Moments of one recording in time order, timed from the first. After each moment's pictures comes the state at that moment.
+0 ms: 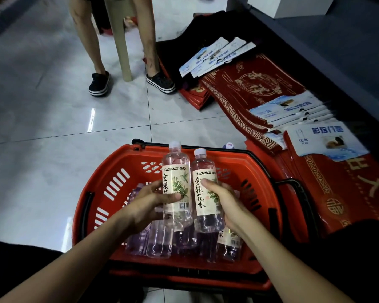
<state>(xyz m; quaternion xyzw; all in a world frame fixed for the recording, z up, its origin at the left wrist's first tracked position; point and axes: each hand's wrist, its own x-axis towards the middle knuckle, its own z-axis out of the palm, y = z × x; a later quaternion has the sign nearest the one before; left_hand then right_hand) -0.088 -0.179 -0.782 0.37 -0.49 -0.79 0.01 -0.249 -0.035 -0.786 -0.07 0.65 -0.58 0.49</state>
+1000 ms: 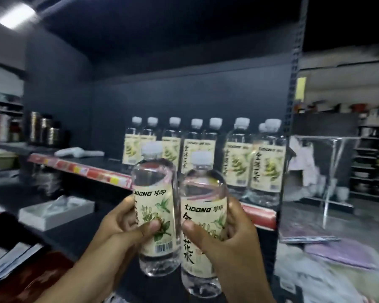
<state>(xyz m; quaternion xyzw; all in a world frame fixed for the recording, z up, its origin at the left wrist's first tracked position) -0.294 0.089 -0.348 -0.19 -0.53 -0.82 0.09 -0.260 0.272 -0.331 -0.20 0.67 -0.68 -0.21</state>
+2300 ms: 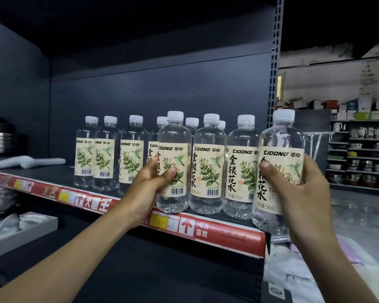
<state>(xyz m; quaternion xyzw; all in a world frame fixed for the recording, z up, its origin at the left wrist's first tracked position) -0.452 0.185 -0.276 -0.24 -0.67 -0.70 0.10 -0.361 0.417 -0.270 -0.08 0.67 -0.57 -0.47</state>
